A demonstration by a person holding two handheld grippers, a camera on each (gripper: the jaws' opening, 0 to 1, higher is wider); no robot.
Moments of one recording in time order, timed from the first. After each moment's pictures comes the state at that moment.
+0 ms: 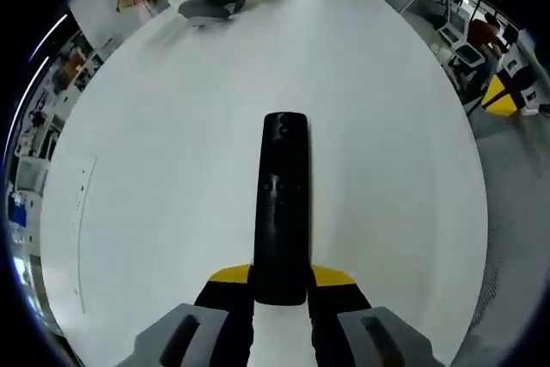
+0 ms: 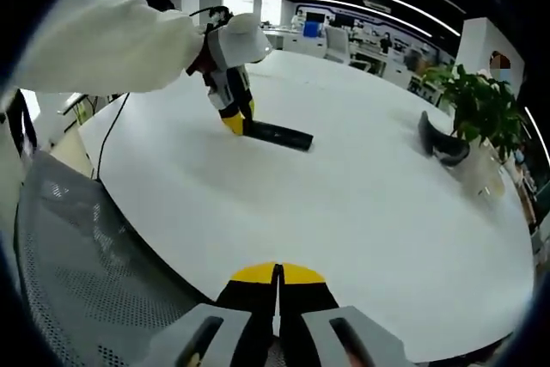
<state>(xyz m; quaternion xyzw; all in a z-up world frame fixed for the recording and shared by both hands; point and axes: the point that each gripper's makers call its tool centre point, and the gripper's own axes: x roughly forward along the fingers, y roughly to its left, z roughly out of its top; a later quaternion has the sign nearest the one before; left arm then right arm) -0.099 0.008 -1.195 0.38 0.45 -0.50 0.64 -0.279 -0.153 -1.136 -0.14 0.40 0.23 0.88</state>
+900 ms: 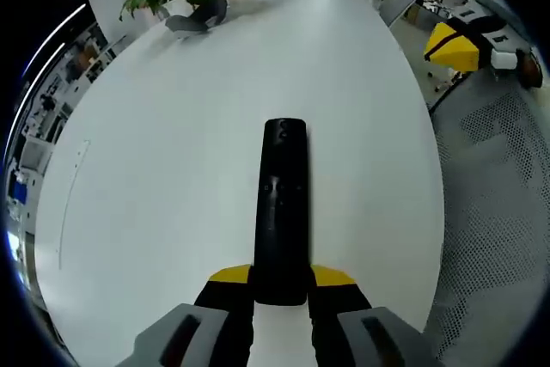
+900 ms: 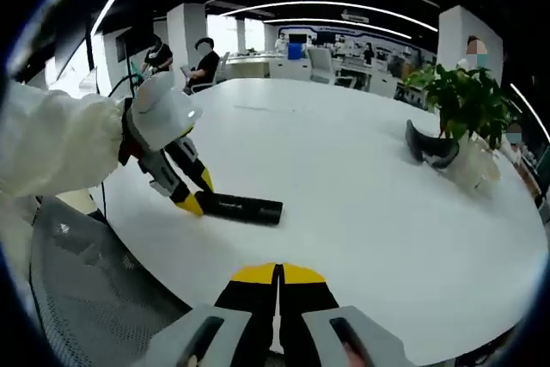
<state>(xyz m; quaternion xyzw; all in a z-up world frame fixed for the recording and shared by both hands) -0.204 0.003 -1.193 0.35 0.45 -0.49 0.66 -0.263 -0.152 -1.096 -0.05 0.34 0.22 0.91</state>
